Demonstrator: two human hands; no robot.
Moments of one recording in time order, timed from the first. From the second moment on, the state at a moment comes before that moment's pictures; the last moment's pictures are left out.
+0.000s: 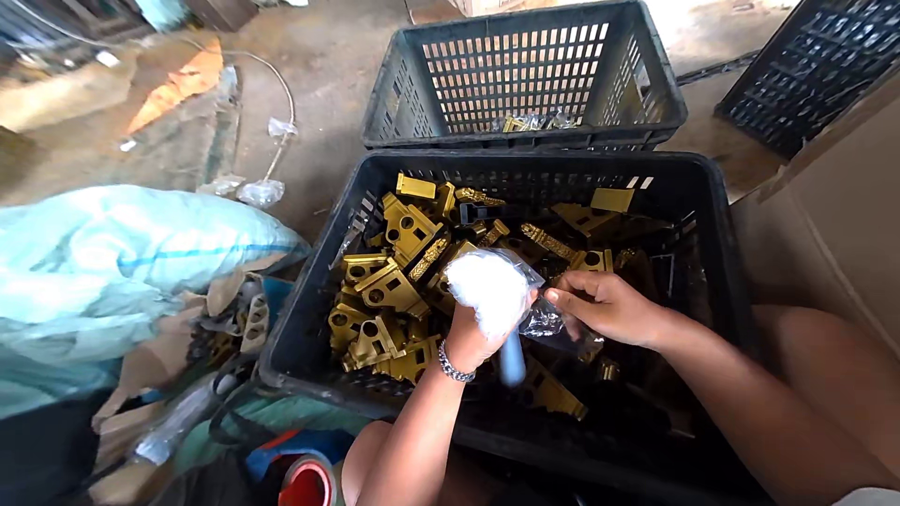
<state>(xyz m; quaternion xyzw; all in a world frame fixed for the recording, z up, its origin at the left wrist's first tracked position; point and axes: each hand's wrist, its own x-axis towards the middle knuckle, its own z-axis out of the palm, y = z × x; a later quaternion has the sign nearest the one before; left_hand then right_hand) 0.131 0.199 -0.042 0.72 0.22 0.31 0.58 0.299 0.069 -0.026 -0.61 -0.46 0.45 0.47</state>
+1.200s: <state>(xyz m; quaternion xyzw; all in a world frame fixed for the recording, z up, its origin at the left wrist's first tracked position) 0.114 0.225 -0.027 0.69 0.29 0.50 0.44 0.392 0.144 -0.059 -0.62 -0.77 0.06 -0.14</state>
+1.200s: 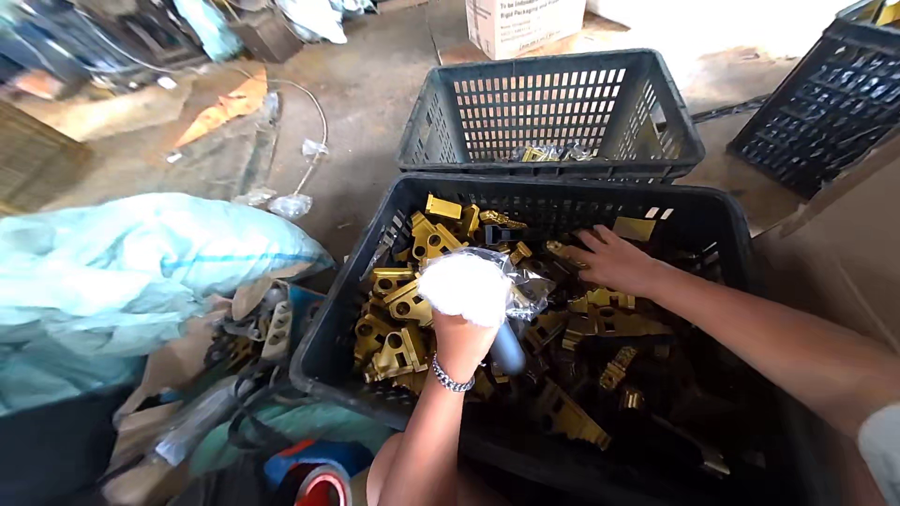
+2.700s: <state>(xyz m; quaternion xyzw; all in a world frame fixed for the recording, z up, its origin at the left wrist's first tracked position) 0.116 0.205 -0.015 0.67 0.27 0.39 0.57 0.360 0.067 0.025 -0.73 -0.53 0.13 0.41</state>
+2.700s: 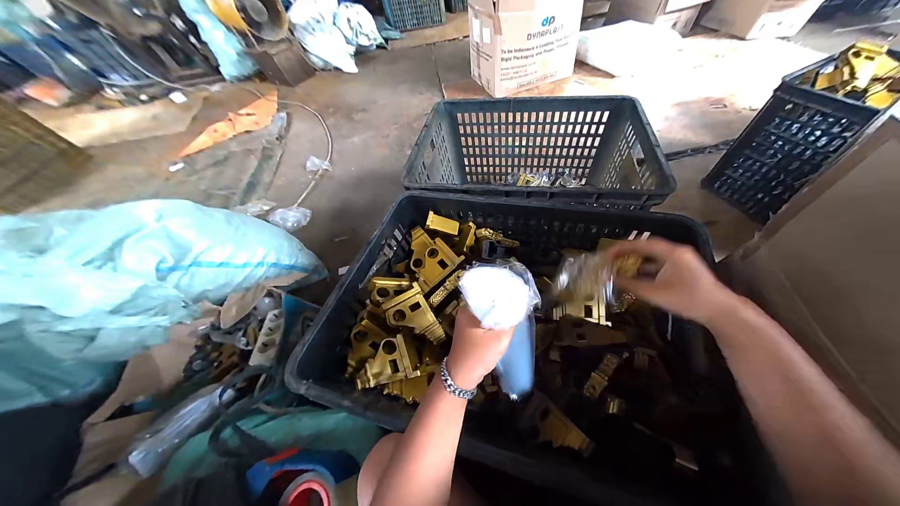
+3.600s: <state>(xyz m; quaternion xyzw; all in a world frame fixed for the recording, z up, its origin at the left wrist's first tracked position) 0.124 0.193 -0.020 0.71 0.27 0.29 0.58 0.277 0.071 -0.009 -0.60 -0.39 0.46 0.52</state>
